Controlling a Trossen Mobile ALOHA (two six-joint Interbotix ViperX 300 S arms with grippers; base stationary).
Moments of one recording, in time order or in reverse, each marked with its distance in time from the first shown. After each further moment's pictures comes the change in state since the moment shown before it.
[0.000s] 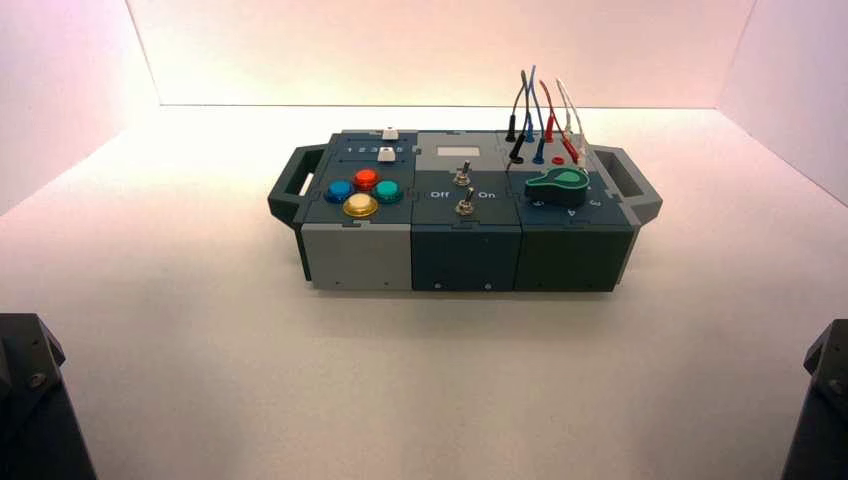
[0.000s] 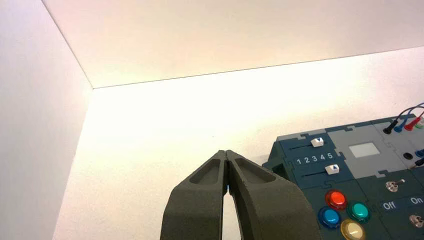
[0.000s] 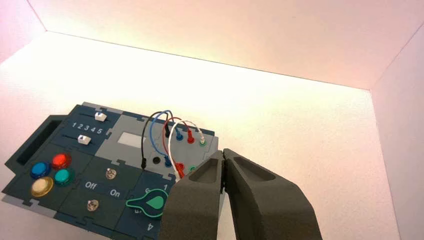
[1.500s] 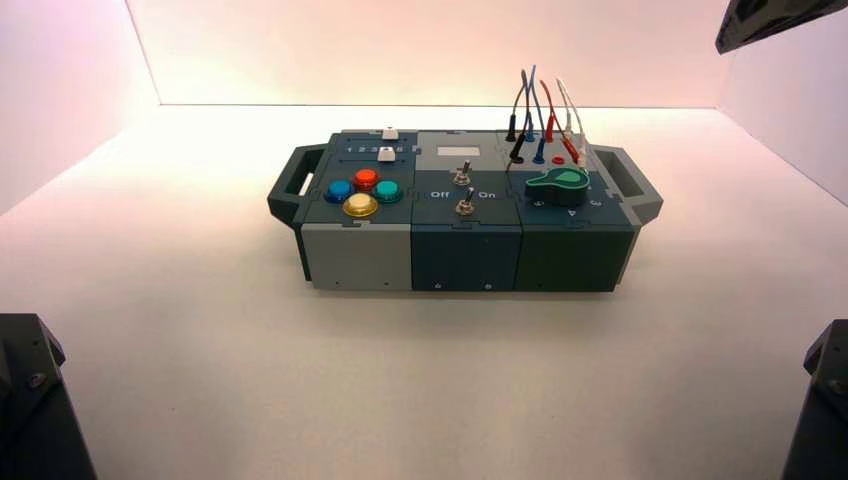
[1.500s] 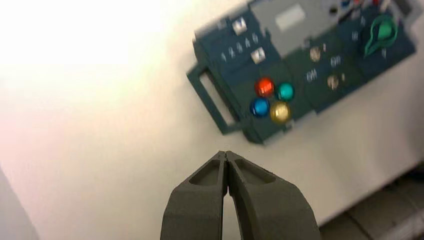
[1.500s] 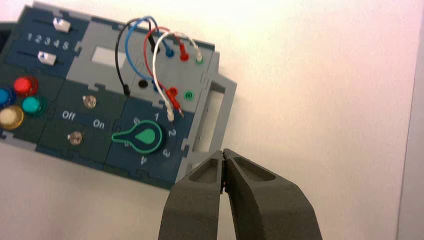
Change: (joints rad) left arm -0.262 0.414 -0.430 0.005 0.698 0.080; right arm 0.000 0.285 -0.126 0.011 0.305 0.000
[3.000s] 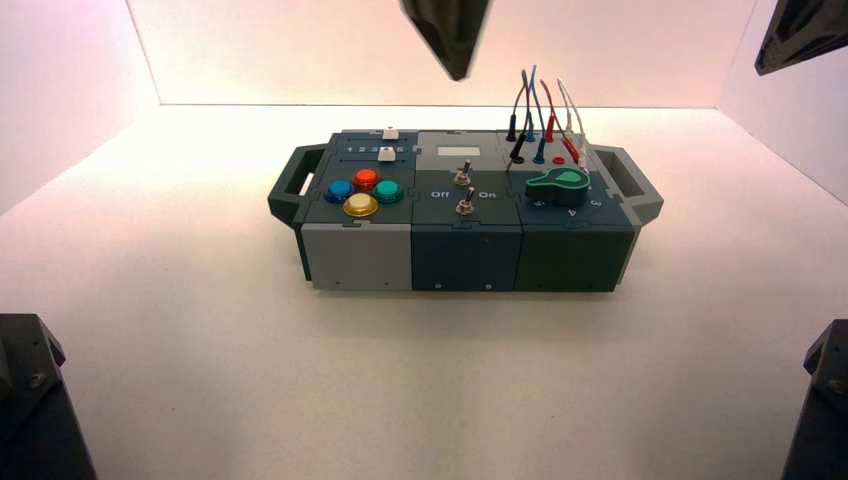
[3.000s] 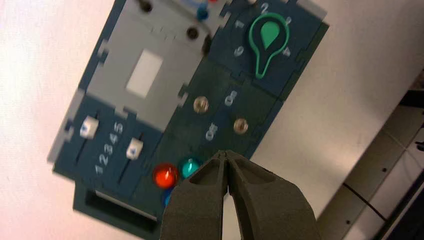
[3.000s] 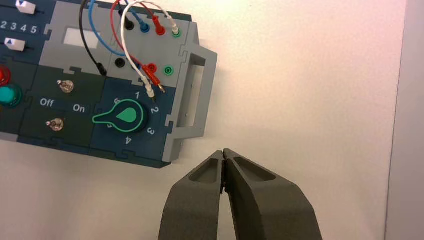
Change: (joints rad) left arm -0.495 0.680 -0.405 -0.002 -0.091 0.074; right arm -0.074 -0.064 0.057 0.002 0.046 0.018
